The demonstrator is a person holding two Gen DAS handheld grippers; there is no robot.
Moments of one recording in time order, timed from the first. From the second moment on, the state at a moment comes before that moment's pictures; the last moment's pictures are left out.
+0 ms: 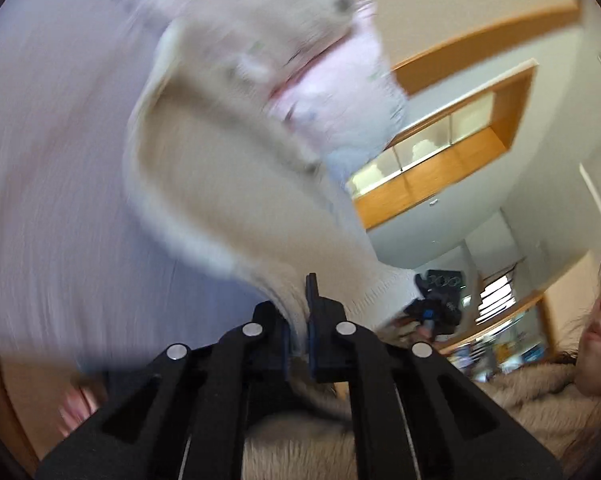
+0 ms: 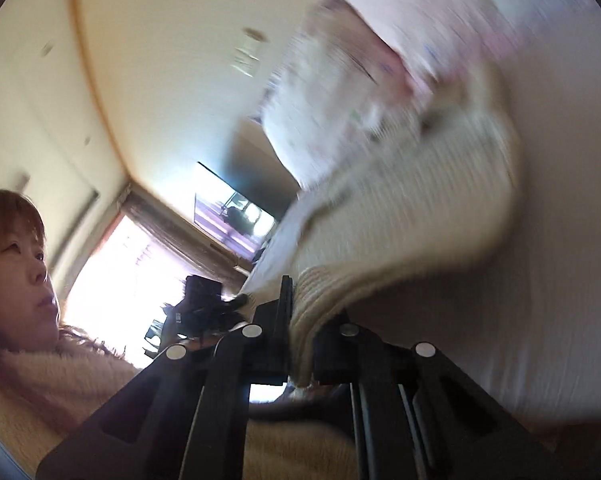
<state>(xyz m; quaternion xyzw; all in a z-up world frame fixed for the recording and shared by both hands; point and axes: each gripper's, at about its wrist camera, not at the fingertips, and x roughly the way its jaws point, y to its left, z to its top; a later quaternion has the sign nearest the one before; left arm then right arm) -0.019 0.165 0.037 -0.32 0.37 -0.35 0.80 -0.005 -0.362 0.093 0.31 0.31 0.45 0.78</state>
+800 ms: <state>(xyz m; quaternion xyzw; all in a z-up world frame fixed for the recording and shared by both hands) 0.202 0.223 0.027 -0.32 0.42 -0.15 0.83 0.221 -0.377 0.033 0.35 0.38 0.10 0.85</state>
